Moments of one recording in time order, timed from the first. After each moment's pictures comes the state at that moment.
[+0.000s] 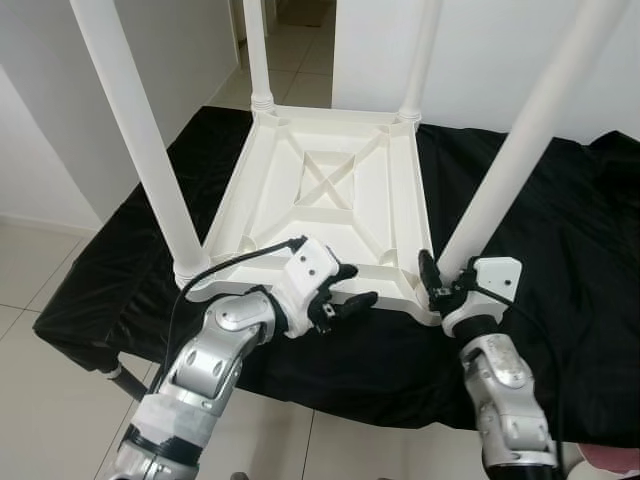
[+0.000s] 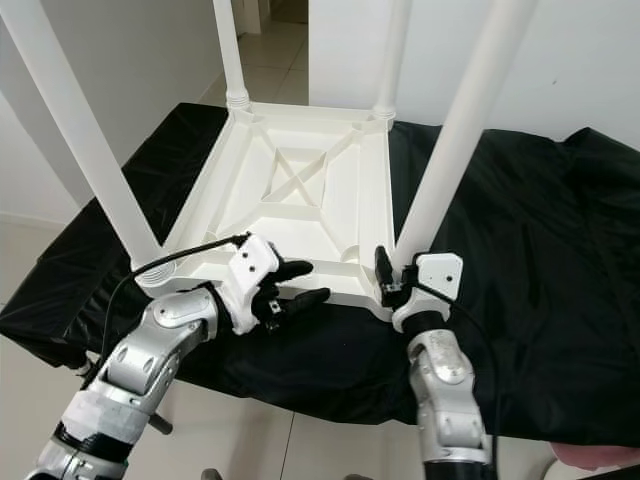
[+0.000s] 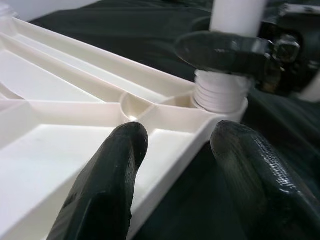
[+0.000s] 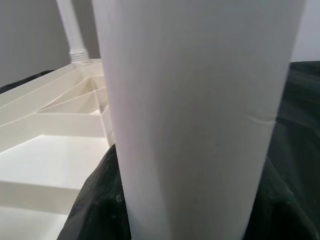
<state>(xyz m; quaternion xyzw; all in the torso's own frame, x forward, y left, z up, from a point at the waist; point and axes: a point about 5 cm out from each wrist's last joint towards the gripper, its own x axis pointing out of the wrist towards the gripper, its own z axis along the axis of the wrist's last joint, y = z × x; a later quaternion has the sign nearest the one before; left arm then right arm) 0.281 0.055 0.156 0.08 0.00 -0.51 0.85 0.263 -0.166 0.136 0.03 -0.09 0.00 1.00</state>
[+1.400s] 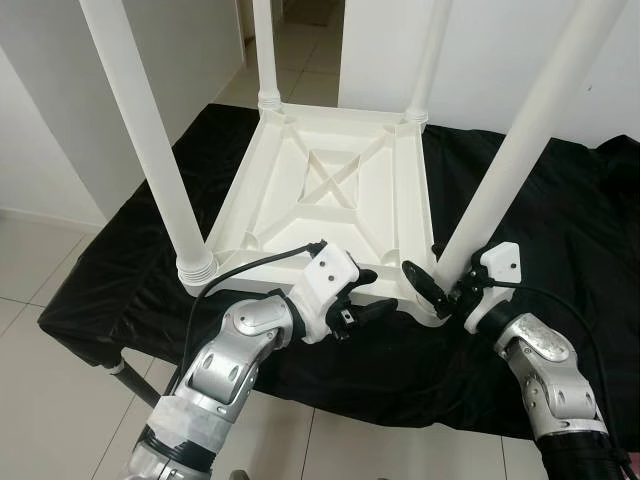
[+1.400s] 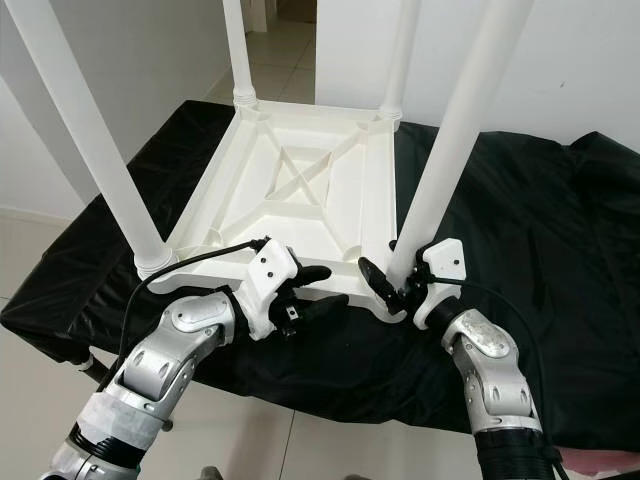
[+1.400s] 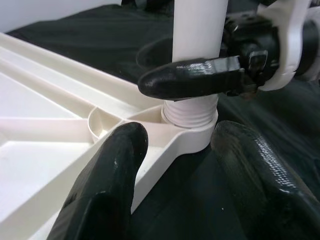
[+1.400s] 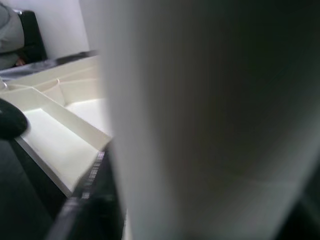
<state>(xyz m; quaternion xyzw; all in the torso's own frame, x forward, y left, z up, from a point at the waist) 0.269 0.034 0.158 0.07 -0.01 -0.54 0.84 0.283 -0.201 0.139 -0.04 -0.03 0.27 0.96</state>
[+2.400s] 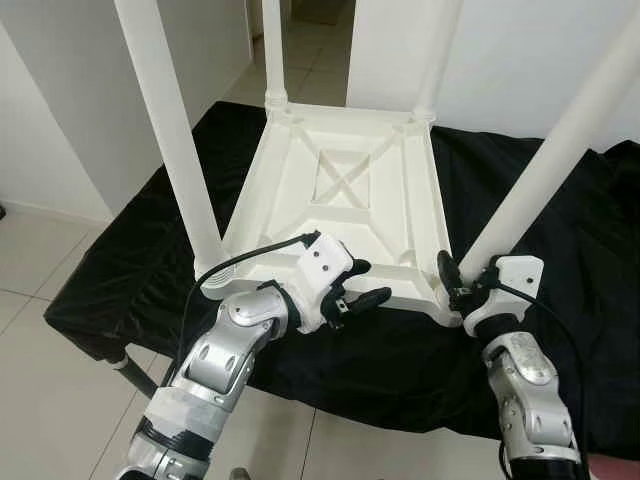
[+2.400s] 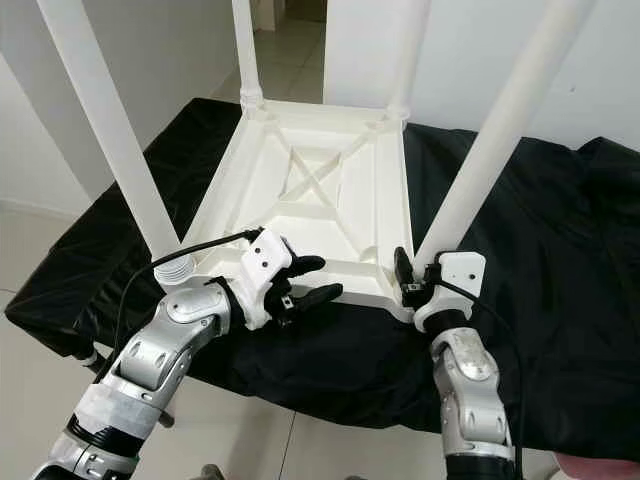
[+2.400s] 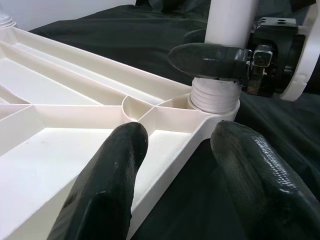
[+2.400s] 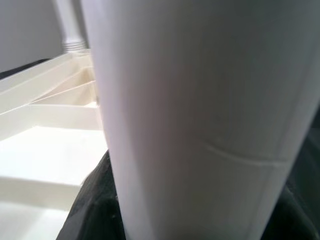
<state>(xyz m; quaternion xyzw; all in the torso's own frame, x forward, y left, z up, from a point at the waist) 0.278 0.038 0.160 0.07 -0.01 -0.53 0.85 0.266 -0.197 0.135 0.01 -0.07 -0.02 1.00</state>
